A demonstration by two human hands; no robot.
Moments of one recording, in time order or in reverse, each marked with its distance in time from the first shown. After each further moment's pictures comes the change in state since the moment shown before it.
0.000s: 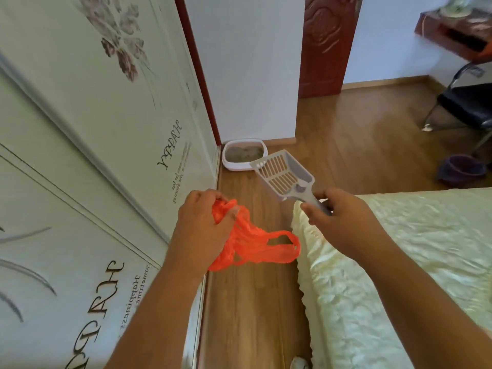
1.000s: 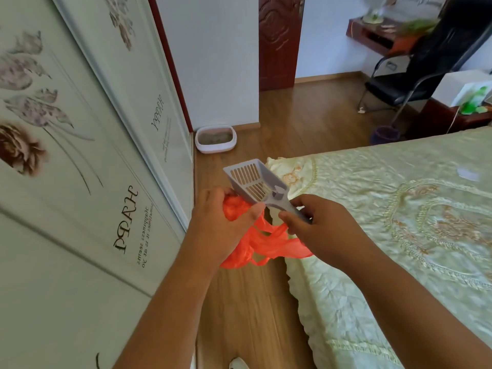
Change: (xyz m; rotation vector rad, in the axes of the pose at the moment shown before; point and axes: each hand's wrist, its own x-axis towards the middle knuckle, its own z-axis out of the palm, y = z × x) left_hand -0.330 -0.008 -0.087 -0.263 -0.199 0.038; right_hand -0.386 -0.045 0.046 0.007 0.044 0.016
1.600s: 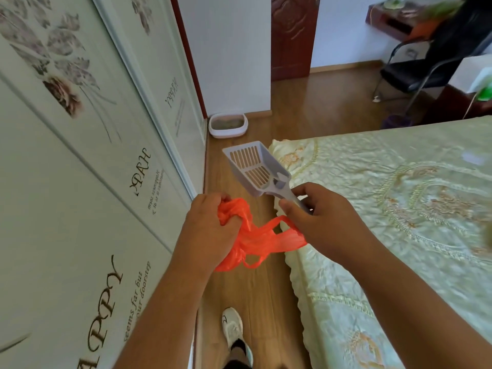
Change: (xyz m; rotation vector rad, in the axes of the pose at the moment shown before) left_hand -0.191 0.025 0.045 0.158 0.105 -0.030; right_hand -0.170 0.043 -0.050 0.139 -0.027 -0.037
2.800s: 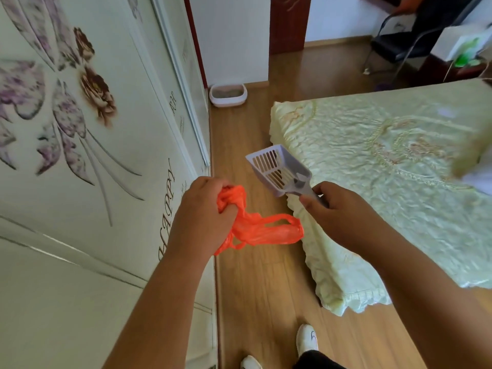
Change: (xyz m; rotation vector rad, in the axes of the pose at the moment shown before) left_hand -0.292 -0.105 -0.131 0.127 -0.007 0.141; right_hand -0.313 -0.050 0.107 -0.254 -0.036 0.124
